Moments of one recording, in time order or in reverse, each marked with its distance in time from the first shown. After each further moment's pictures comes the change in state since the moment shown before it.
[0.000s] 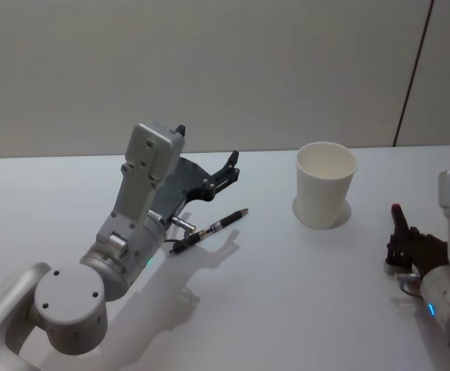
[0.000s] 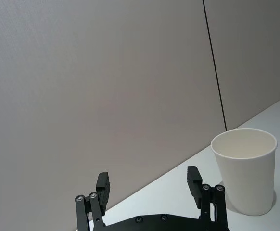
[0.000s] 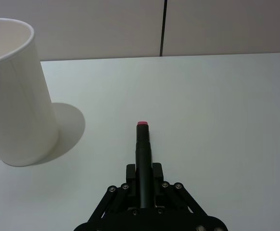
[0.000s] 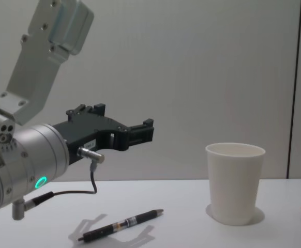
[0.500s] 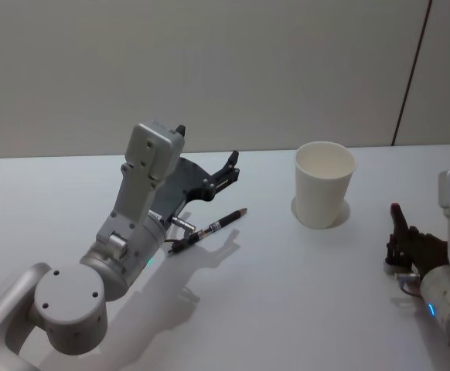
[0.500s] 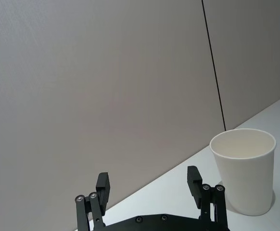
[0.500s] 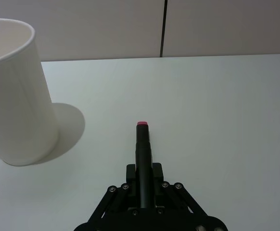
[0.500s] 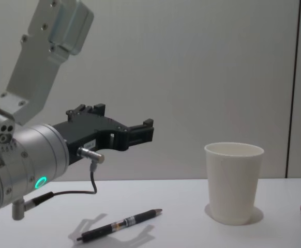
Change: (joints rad) left arm 0.000 0.000 0.000 0.000 0.000 0.000 0.000; right arm -0.001 -0.001 0.003 -0.001 -0.008 -0.009 0.012
